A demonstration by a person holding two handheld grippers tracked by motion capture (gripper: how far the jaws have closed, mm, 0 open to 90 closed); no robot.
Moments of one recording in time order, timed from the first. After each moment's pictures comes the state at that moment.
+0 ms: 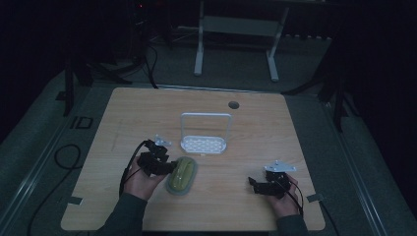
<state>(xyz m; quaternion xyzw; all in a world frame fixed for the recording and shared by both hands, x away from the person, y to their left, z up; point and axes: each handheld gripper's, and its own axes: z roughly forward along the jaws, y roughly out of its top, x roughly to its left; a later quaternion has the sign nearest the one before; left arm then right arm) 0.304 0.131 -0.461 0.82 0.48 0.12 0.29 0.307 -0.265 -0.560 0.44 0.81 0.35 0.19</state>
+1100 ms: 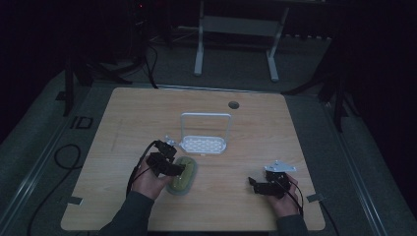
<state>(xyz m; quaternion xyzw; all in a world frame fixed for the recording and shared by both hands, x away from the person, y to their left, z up) 0.311 0.108 -0.466 0.83 0.48 0.09 0.26 0.307 -0.265 -0.560 0.44 0.81 0.35 0.19</state>
